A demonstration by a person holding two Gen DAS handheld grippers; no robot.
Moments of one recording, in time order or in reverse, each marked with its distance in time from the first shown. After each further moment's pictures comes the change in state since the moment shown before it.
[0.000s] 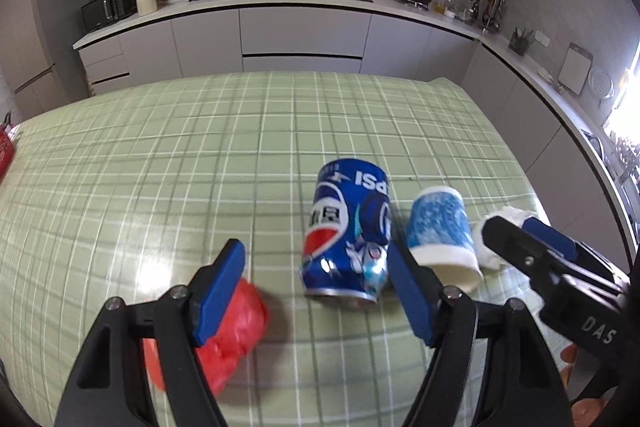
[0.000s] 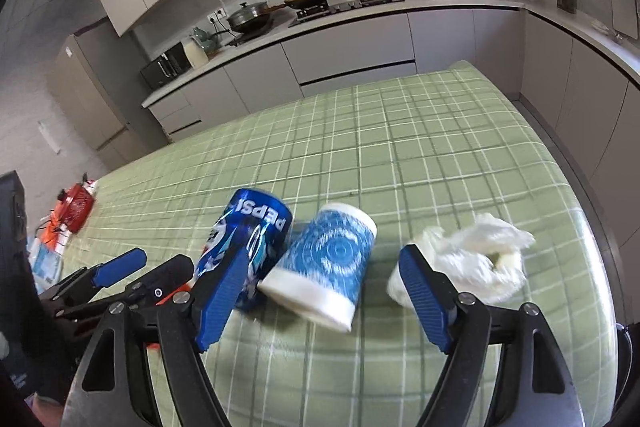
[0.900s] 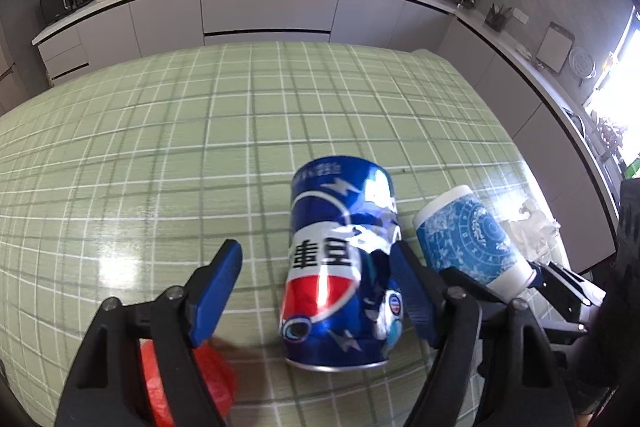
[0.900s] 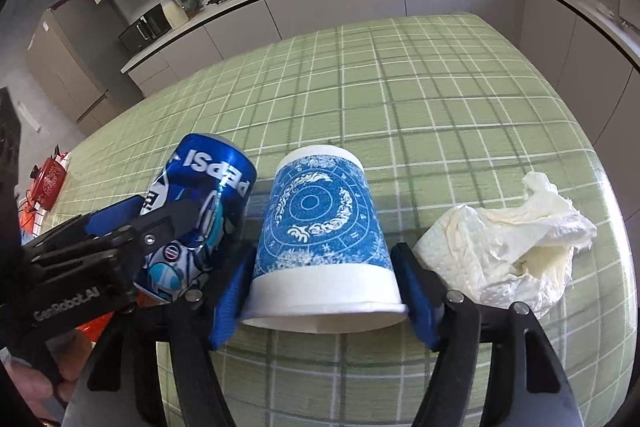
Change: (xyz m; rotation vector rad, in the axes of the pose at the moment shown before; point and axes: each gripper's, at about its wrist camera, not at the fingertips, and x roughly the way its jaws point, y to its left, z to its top) left arm 0.050 -0.013 0.014 0.052 0.094 -0.130; right arm 0.056 -0.015 -0.019 -0.006 0.145 -0.044
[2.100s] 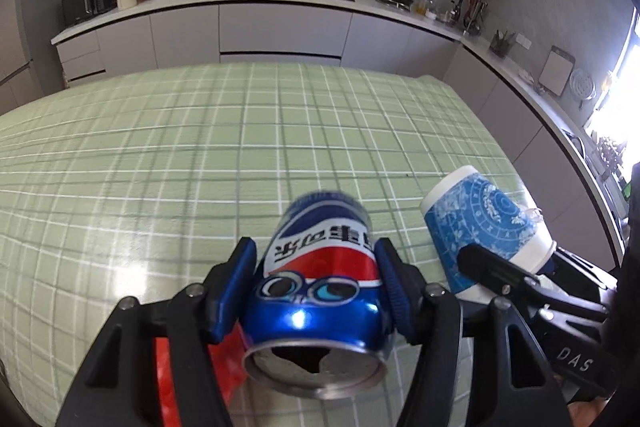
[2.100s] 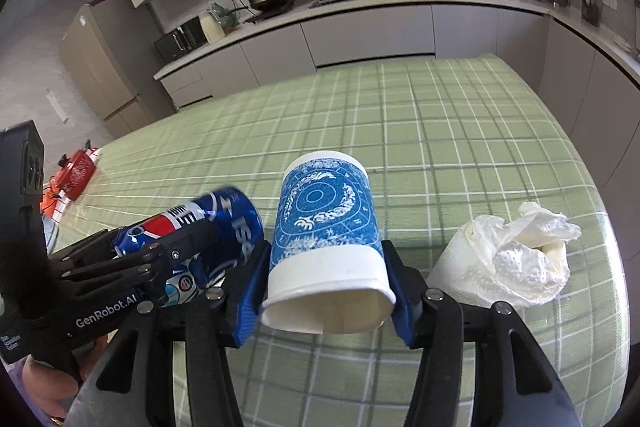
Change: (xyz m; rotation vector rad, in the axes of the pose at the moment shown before) left arm -0.039 0.018 -0.034 -0.051 -0.104 0.033; right arm -0.044 0.027 -0.007 -0.084 -0.109 0.081
